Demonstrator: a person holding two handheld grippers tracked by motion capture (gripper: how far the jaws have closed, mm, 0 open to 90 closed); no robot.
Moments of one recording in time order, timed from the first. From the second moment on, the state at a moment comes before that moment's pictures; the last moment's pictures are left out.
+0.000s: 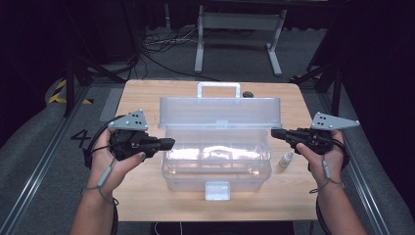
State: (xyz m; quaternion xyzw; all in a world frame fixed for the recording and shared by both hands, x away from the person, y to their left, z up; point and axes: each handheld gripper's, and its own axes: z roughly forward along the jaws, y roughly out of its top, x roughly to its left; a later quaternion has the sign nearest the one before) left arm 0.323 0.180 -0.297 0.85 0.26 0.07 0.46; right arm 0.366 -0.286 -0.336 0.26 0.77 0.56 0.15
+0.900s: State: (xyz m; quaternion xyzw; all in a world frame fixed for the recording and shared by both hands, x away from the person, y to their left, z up) left arm 0.352 0.182 -0.322 0.81 0.31 0.12 0.49; right arm 0.358 -0.293 -0.341 0.26 0.77 0.56 0.16
